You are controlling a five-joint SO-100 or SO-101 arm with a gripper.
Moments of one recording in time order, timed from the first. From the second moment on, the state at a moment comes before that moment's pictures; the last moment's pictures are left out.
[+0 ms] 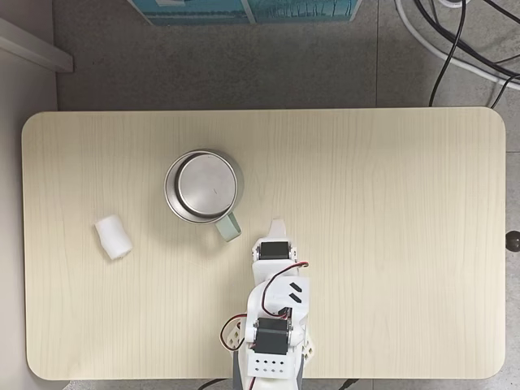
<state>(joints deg) -2.2 -4.9 13.4 66.9 -6.1</state>
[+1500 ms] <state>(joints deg) -37.4 53.3 88.3 93.8 -24.4</state>
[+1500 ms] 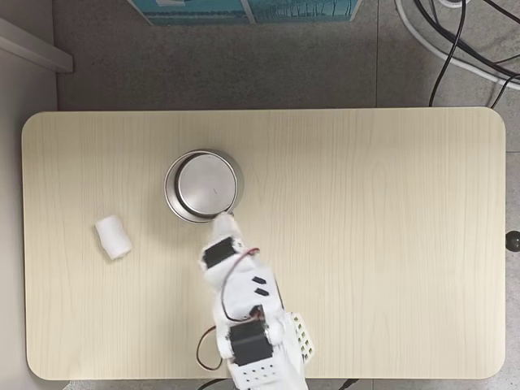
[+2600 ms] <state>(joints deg) -65.6 113.6 95.0 73.3 -39.5</state>
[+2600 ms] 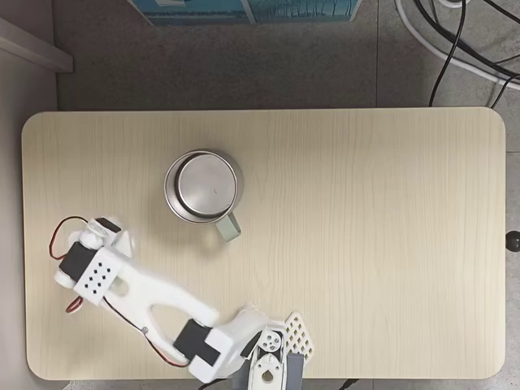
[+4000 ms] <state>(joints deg) -40.7 79.6 121.2 102.4 -29.3</state>
